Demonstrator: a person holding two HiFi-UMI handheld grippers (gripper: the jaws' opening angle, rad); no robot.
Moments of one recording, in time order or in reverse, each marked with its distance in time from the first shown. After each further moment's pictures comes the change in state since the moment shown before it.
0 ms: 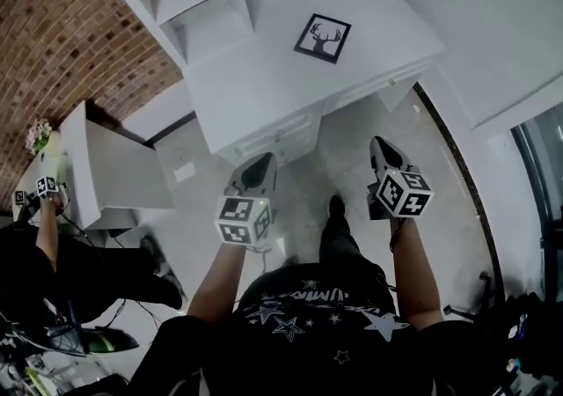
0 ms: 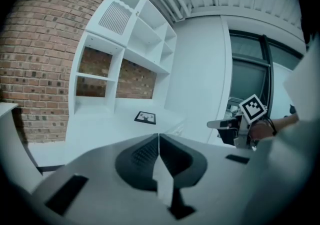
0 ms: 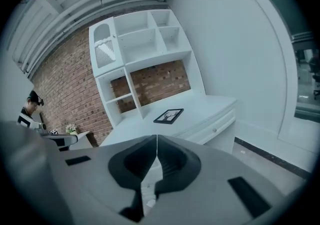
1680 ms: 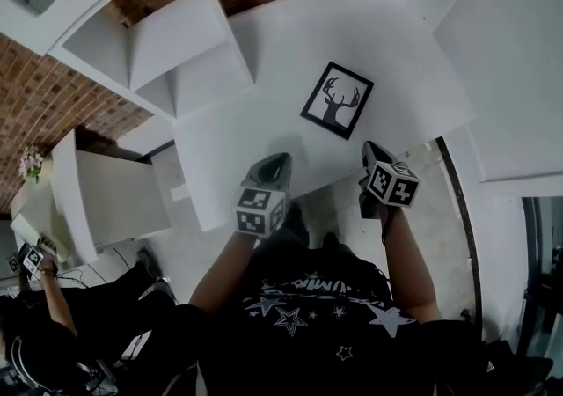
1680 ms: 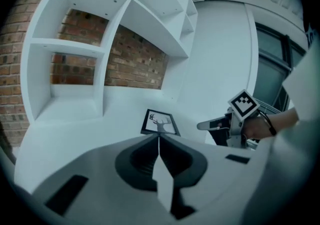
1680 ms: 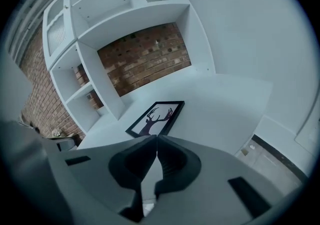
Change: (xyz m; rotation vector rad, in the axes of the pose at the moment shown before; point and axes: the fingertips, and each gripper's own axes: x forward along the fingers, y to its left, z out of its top) left arm 0.249 0.096 0.053 -0.064 0.142 0.009; right arm 0.271 -0.082 0.055 0.082 0.255 -0.020
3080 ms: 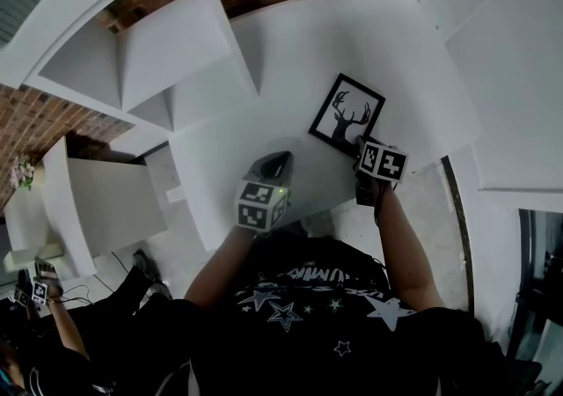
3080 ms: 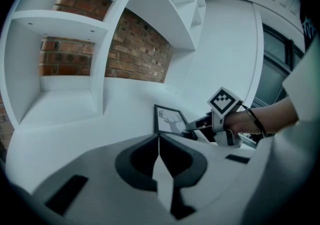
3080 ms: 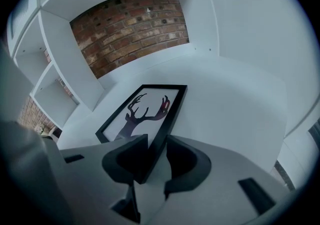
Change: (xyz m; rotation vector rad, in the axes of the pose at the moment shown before) left arm 0.052 0.047 0.005 -0.010 0.089 -0.049; right arm 0.103 -0.019 0.000 0.014 0.233 -0.164
